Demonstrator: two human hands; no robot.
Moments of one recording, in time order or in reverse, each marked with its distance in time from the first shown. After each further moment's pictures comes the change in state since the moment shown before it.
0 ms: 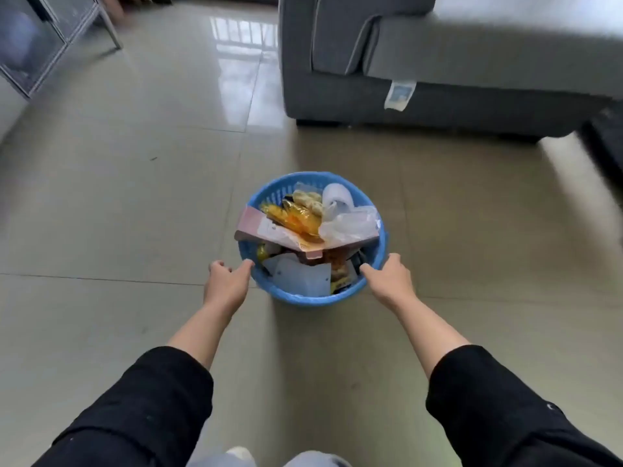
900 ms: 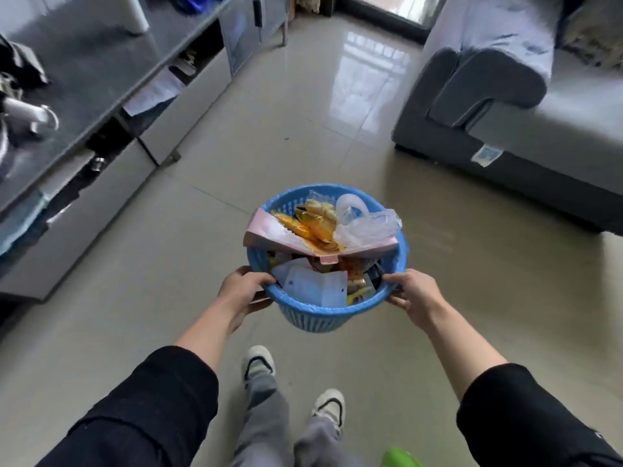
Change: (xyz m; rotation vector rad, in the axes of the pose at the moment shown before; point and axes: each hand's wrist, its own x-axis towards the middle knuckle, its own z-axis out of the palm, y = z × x) left_hand -0.221 -0.080 -0.229 -0.741 -0.163 -0.241; right_hand -0.239 -0.101 -0.065 0.580 -0.357 0.161
